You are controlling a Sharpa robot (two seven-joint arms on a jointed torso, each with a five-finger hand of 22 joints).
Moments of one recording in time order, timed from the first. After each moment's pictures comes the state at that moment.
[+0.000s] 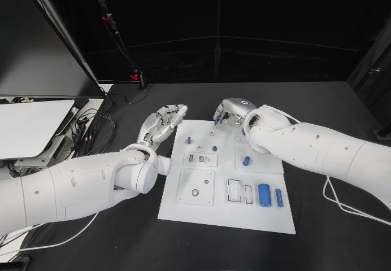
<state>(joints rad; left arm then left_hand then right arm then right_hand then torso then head) 1.24 -0.71 -0.20 1.46 -0.01 -0.58 0.68 1.05 -0.03 -0.05 0.29 0.16 0.27 0.14 0.69 0.08 0.36 0.26 0.61 0.07 0.13 0.25 0.77 0.07 0.08 0.29 0.28 0.19 0.16 1.27 -0.42 -0.04 0.97 -1.51 -0.36 -0.04 1.74 0.12 -0.11 0.19 0.05 1.07 0.14 0.17 0.07 1.15 0.08 0.13 0.06 1.47 0.02 1.50 1.27 0.05 1.44 0.12 1.49 1.31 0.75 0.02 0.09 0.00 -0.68</state>
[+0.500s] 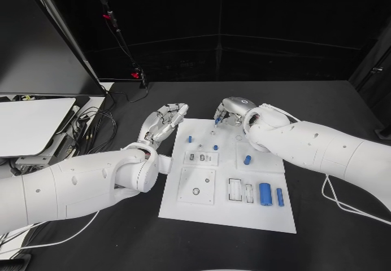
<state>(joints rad) 1.24 -0.71 -0.20 1.46 -0.01 -0.58 0.68 1.05 -0.03 -0.05 0.29 0.16 0.27 0.14 0.69 0.08 0.36 0.26 0.61 0.07 0.13 0.25 0.77 0.07 0.08 0.29 0.28 0.19 0.16 1.27 -0.41 -0.04 0.95 -1.51 -0.34 -0.04 1.74 0.12 -0.11 0.19 0.04 1.07 0.14 0.17 0.07 1.15 0.09 0.12 0.06 1.47 0.02 1.50 1.27 0.05 1.44 0.12 1.49 1.31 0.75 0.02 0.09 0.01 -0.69</state>
